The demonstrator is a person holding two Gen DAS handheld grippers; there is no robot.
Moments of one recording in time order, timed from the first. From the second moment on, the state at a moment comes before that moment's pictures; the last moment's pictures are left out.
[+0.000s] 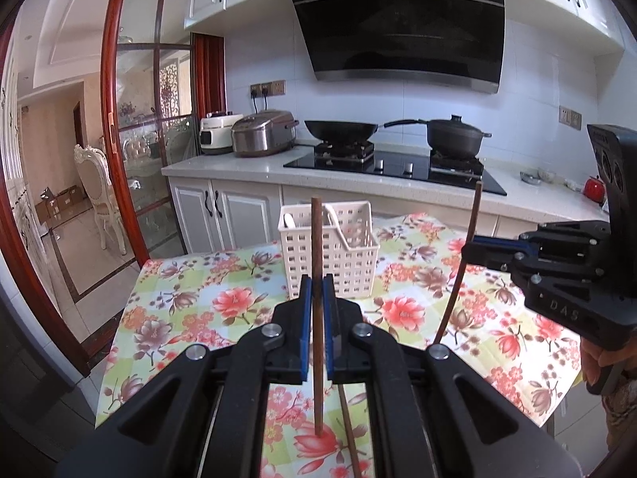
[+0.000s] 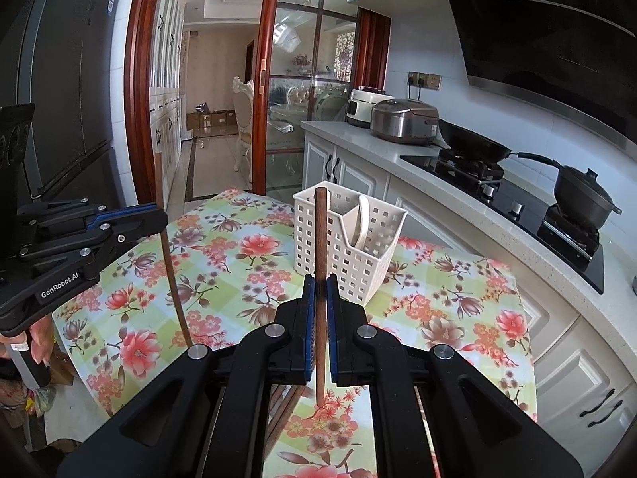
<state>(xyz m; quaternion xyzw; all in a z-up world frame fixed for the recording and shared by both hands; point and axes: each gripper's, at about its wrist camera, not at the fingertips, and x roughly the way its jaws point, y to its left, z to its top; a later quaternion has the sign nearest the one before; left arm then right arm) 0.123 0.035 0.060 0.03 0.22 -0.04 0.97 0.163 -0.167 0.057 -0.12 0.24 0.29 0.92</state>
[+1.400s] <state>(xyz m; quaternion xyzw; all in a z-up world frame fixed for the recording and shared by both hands) 0.309 0.034 0.192 -0.01 0.11 -0.02 0.99 0.326 -0.145 0.143 -0.05 0.19 0.26 0.95</state>
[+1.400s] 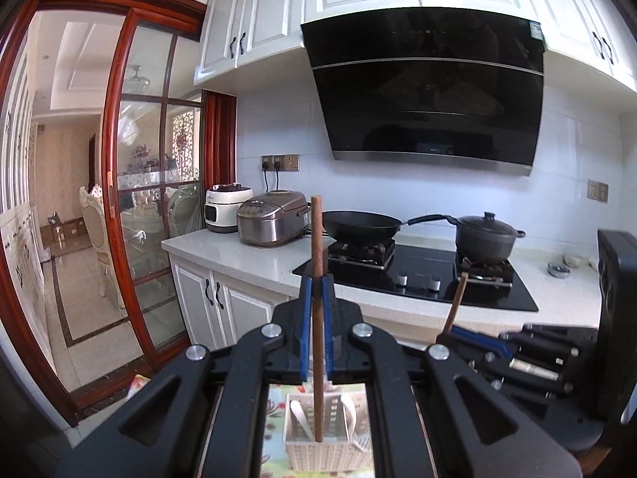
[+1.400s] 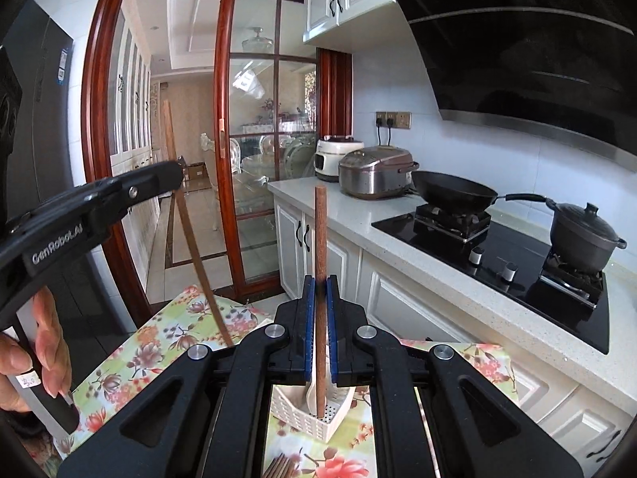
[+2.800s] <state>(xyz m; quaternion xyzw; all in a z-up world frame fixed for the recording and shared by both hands) 0.243 0.100 0.039 -0.06 0.22 0.06 0.97 0.296 -0.183 0.024 -0.01 0.31 0.26 0.92</state>
